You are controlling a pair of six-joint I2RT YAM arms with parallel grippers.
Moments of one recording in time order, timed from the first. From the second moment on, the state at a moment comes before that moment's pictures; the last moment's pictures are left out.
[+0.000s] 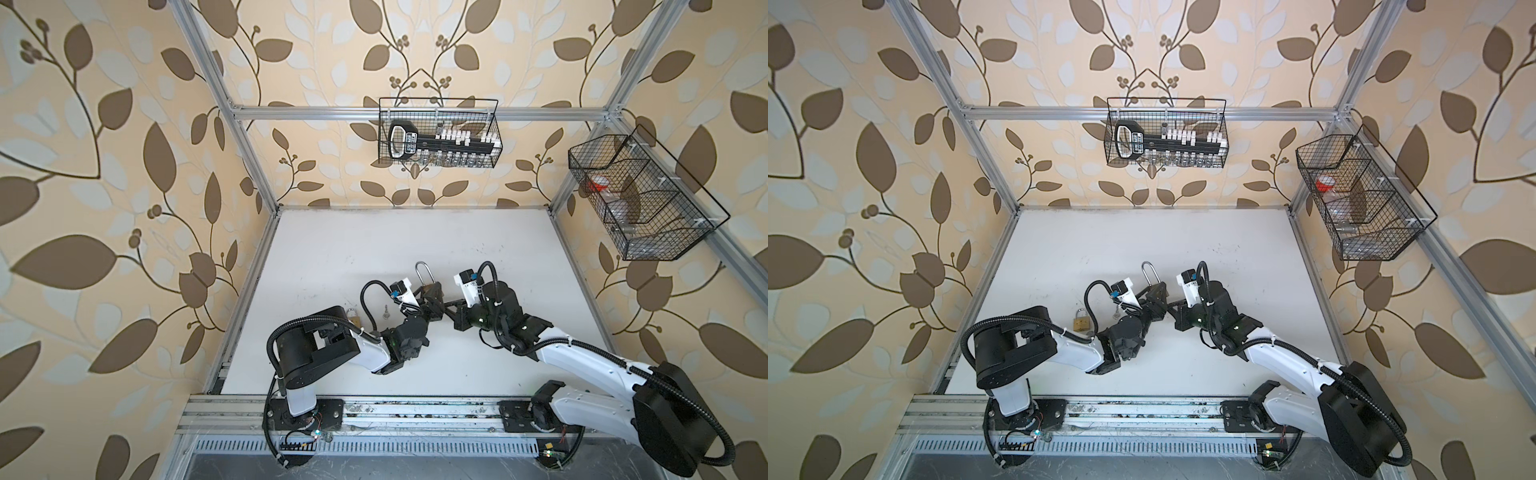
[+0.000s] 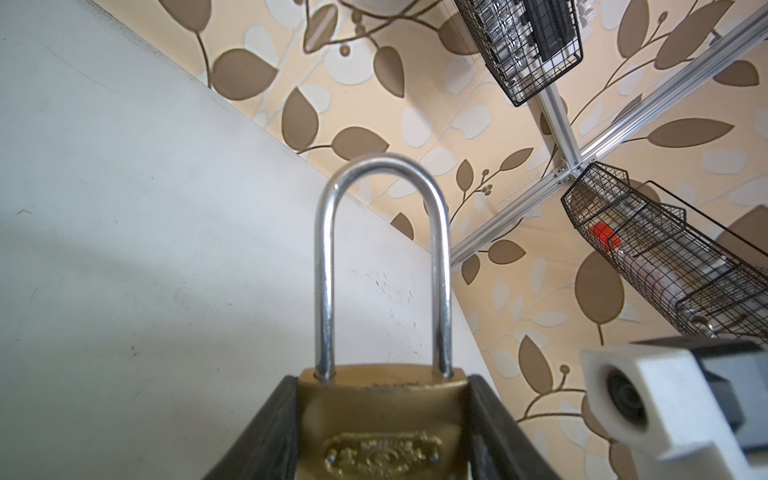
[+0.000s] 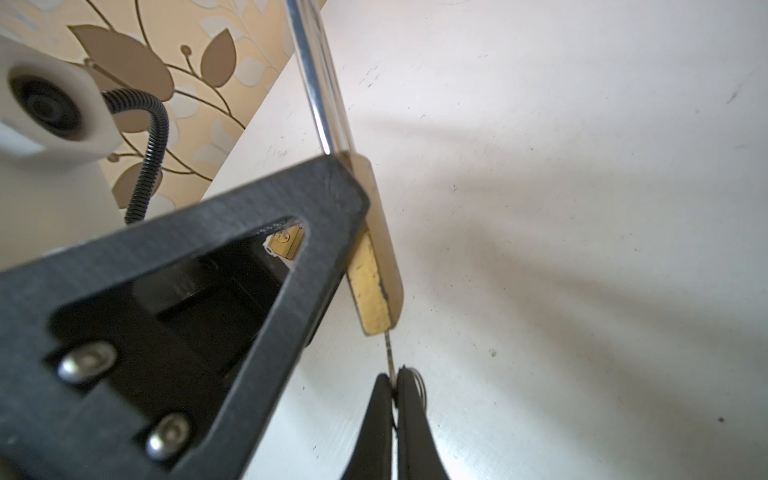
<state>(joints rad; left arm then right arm) -1.11 1.79 0.62 1.12 -0.76 -0.86 0.58 1.14 0.50 0.08 -0.27 0.41</state>
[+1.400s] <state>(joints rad) -1.13 1.84 0.63 1.20 -0.72 -0.81 0.58 1.08 0.46 0.07 -0.24 0.47</state>
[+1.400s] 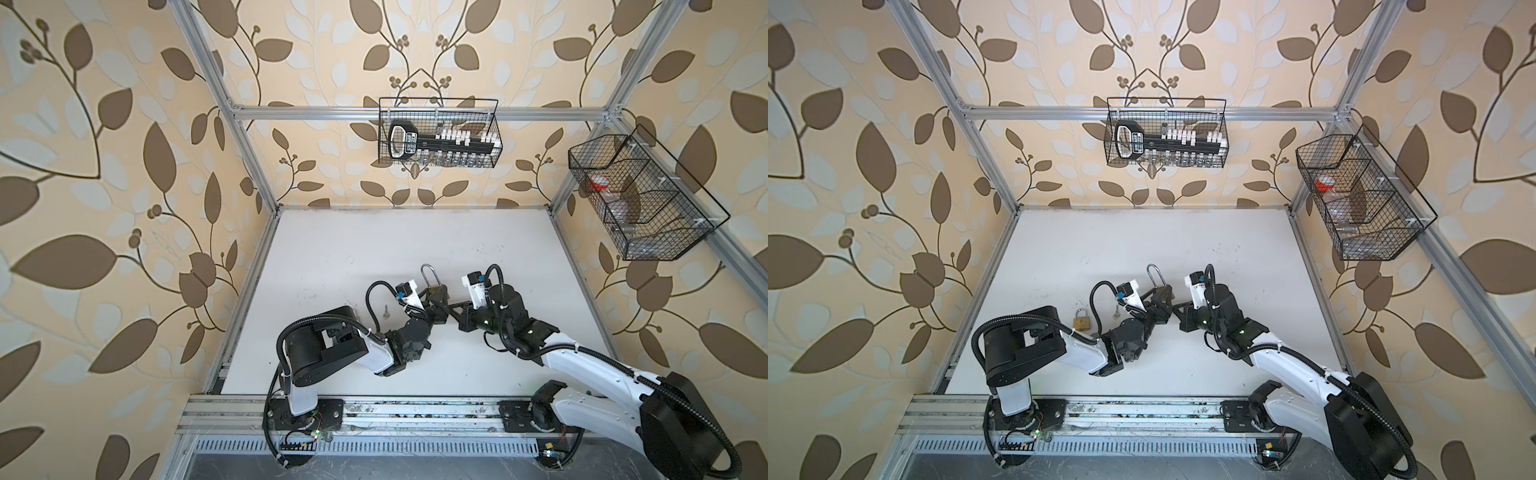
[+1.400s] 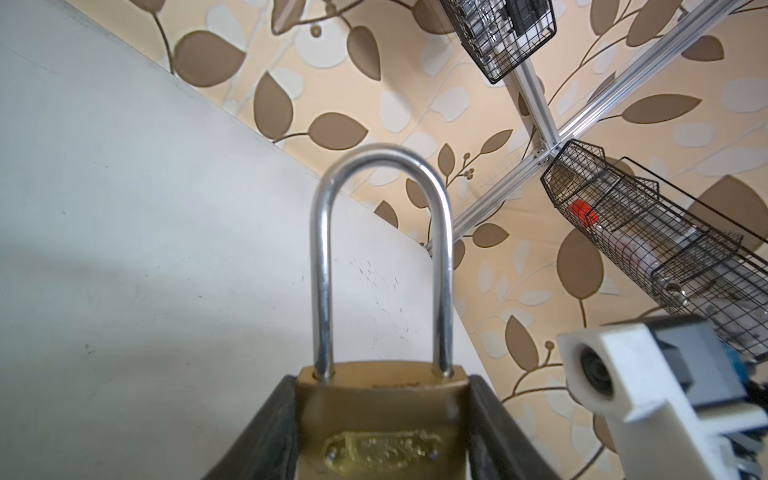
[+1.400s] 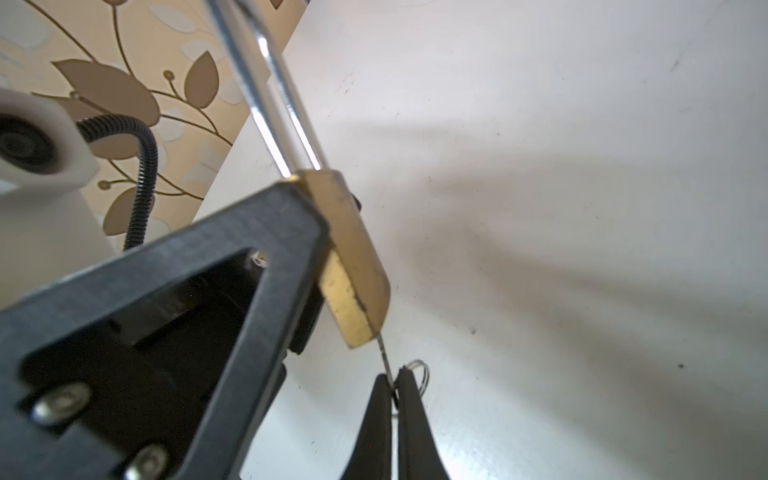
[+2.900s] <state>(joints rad) -1.07 1.86 0.51 1.18 -0.58 -0.63 0.40 0.99 0.43 0.36 -0.28 0.46</state>
